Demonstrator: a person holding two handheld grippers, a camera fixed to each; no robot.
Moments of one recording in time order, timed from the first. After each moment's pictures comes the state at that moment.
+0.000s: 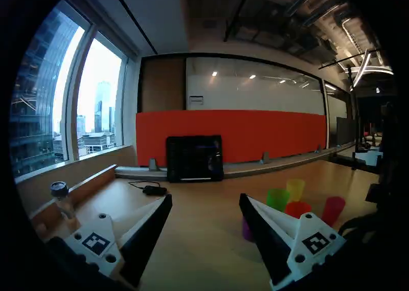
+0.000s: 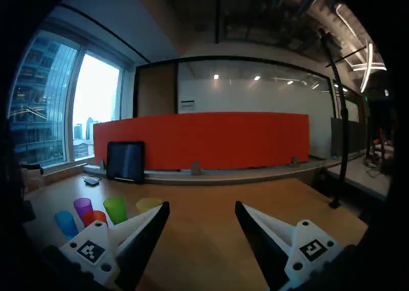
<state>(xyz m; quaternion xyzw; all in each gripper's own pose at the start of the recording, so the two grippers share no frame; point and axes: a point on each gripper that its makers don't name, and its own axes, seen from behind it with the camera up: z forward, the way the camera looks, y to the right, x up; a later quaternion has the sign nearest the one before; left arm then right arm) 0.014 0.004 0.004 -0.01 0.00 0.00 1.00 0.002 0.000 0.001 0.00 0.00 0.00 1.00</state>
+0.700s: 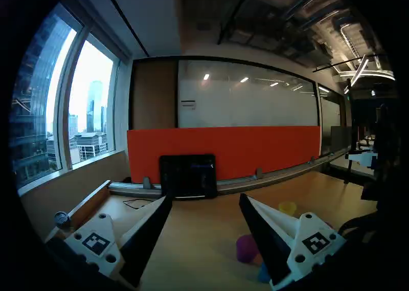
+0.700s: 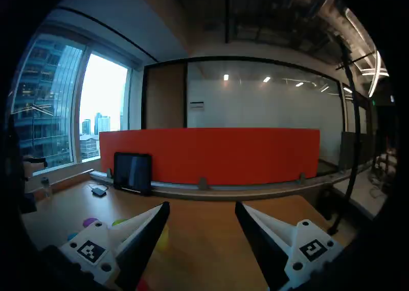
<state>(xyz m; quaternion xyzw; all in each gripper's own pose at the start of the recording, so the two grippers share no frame) 0.112 0.012 0.024 -0.04 0.00 0.00 1.00 0.089 -0.009 0.018 0.03 -0.01 -0.01 1.00</state>
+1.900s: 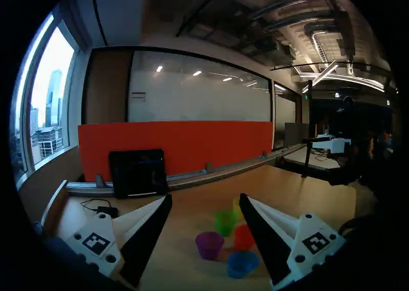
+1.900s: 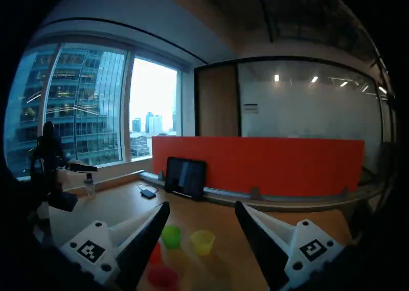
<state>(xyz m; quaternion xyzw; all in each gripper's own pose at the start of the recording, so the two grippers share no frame) 0.110 0.075 0.022 -0.22 -0.03 0.00 0.97 0.125 -0.080 0.003 0.23 -0.02 -0.02 0.97</state>
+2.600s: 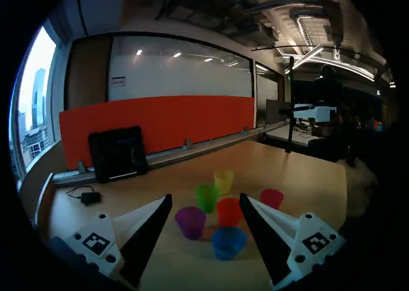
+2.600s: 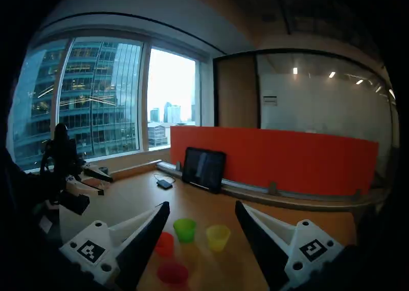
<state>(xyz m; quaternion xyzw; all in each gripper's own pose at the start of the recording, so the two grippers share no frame) 0.044 0.105 0.002 -0.28 -0.08 0.03 0.95 0.112 -0.108 0.003 0.29 -0.05 -0.04 0.96</state>
